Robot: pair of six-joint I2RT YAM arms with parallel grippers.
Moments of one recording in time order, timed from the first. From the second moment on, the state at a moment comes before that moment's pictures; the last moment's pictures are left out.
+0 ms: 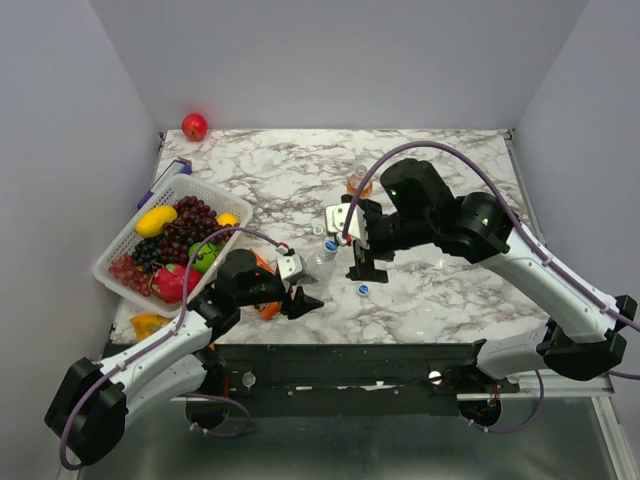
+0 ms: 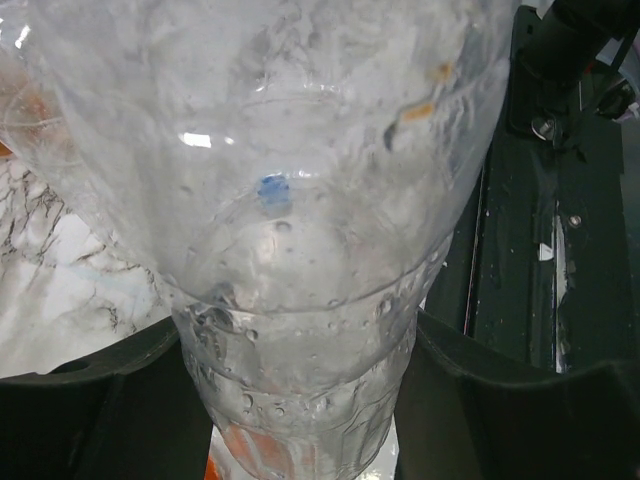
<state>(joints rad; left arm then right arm) -0.64 0.85 0.34 0.23 0.67 0.07 0.97 1.36 1.72 -1.06 -0.33 -0.68</state>
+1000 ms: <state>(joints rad) -0.60 0.90 0.40 0.22 0.73 0.04 0.98 1.33 1.50 -0.89 -0.34 -0.77</state>
